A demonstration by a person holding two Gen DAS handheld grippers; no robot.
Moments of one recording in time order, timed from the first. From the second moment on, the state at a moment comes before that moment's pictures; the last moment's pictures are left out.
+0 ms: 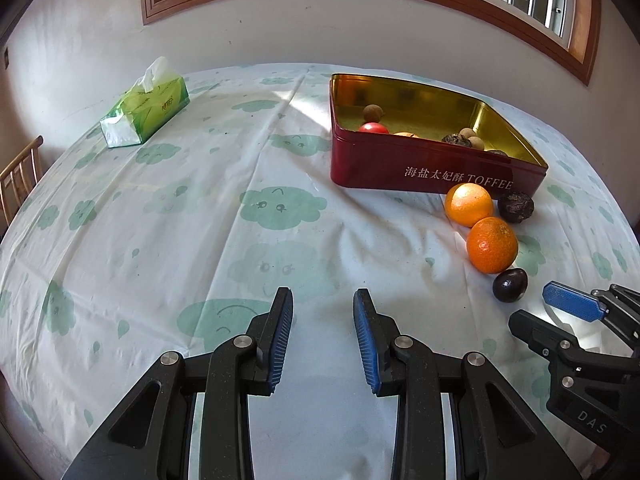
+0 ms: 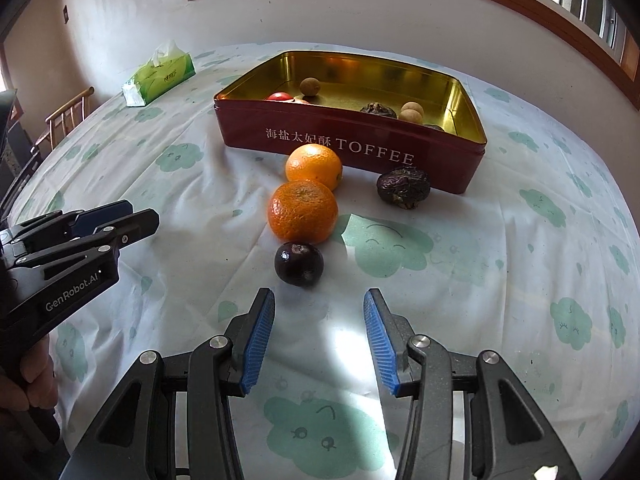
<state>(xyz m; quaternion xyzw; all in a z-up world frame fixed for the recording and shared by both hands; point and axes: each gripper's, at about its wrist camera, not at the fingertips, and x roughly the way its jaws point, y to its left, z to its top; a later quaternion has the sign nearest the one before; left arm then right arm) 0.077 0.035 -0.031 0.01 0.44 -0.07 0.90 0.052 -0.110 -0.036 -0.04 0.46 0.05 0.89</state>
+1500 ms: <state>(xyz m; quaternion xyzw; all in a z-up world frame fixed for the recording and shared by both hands) 0.071 -0.030 -0.033 0.04 0.43 -0.14 0.89 0.048 -0.185 -0.032 0.01 0.43 -0.03 0.90</state>
